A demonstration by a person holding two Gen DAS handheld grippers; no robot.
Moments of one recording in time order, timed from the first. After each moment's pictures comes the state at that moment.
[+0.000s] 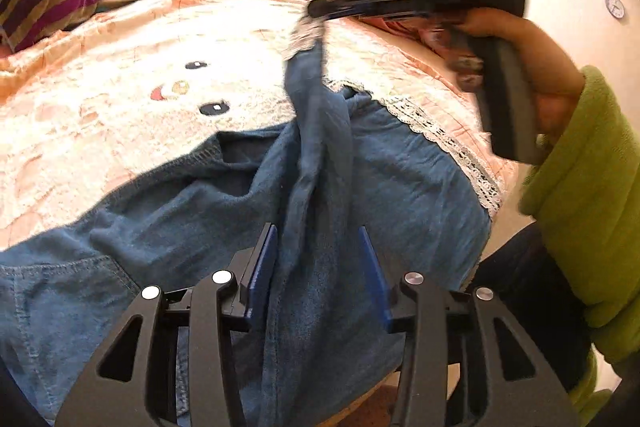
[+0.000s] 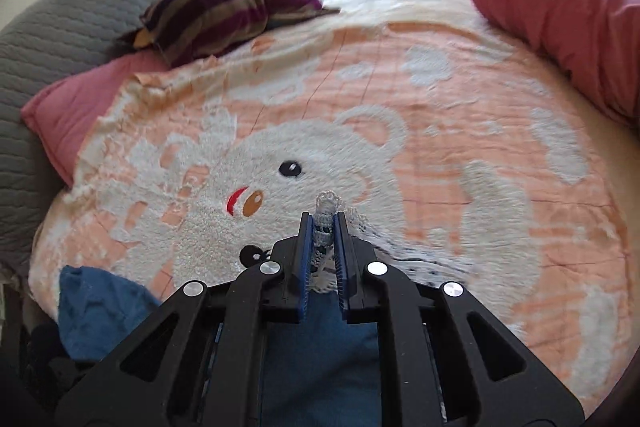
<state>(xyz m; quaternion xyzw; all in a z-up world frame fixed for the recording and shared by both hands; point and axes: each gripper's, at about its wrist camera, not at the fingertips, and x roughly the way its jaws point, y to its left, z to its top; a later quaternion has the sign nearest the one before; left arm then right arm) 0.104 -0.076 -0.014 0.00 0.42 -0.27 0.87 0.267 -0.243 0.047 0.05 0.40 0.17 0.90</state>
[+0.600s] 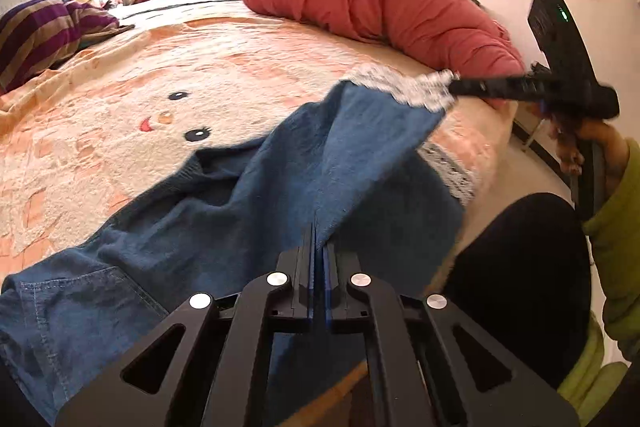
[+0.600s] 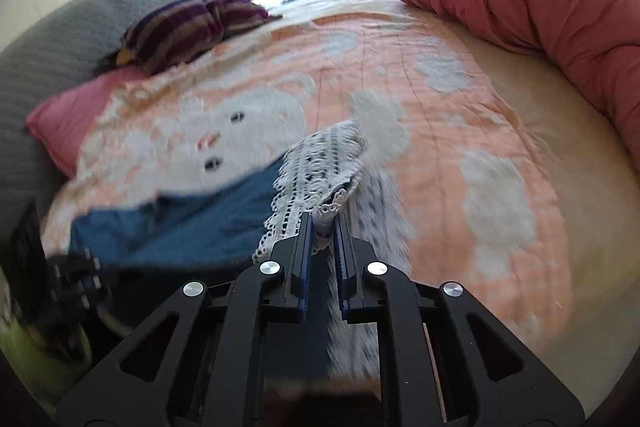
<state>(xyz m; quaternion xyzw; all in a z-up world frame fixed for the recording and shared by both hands) 0.078 -0.084 0.007 0.03 0.38 -0.31 0.87 0.114 -0.351 0.043 0.07 0.41 0.11 0.90</state>
